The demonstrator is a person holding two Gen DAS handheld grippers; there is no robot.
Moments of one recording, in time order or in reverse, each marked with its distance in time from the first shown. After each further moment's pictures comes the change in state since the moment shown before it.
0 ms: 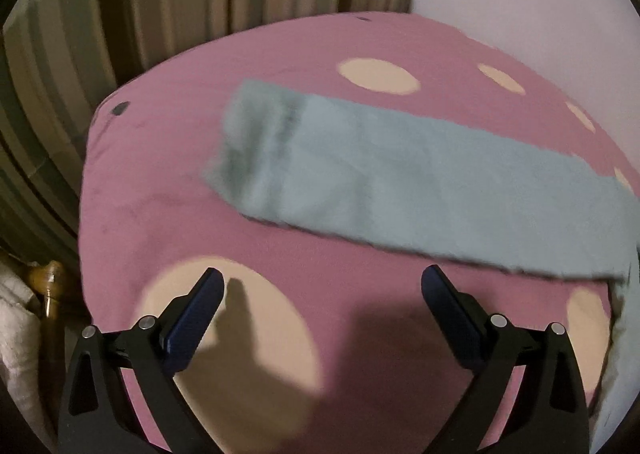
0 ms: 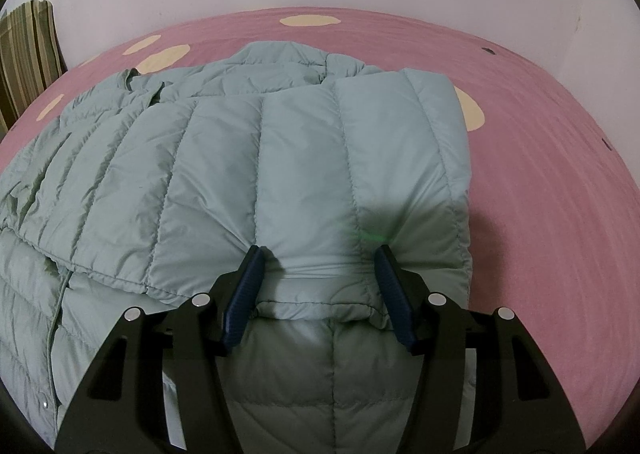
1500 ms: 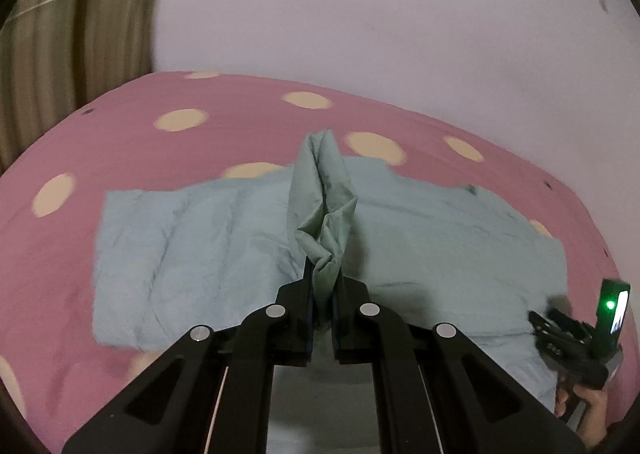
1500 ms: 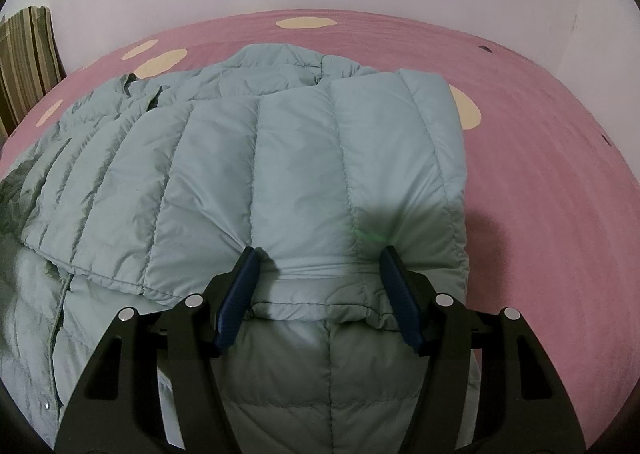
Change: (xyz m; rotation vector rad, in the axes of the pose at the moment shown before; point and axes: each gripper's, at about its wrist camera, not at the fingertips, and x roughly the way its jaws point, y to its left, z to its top) left arm -0.118 -0.306 -0.043 0.458 -0.109 -0.593; right arm -0.001 -0.001 -0.001 0.010 -0.011 0.010
